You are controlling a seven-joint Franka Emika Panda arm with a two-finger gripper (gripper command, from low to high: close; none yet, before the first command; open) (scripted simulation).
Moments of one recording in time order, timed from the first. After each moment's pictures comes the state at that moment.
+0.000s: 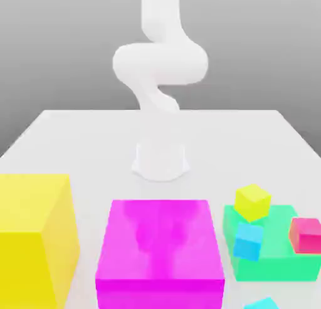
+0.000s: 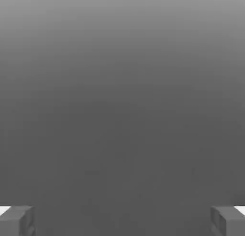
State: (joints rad) arm 0.01 -0.71 0.02 -2.29 -0.01 2.32 0.80
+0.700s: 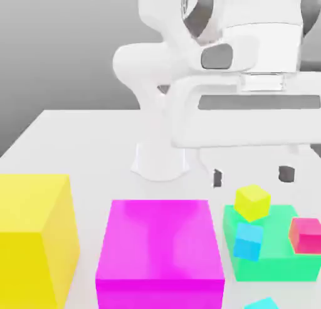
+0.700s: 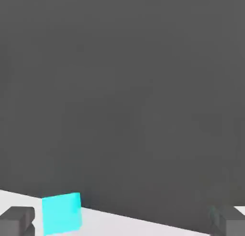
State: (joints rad) arm 0.08 0.06 0.14 -2.20 -0.10 2.49 0.83
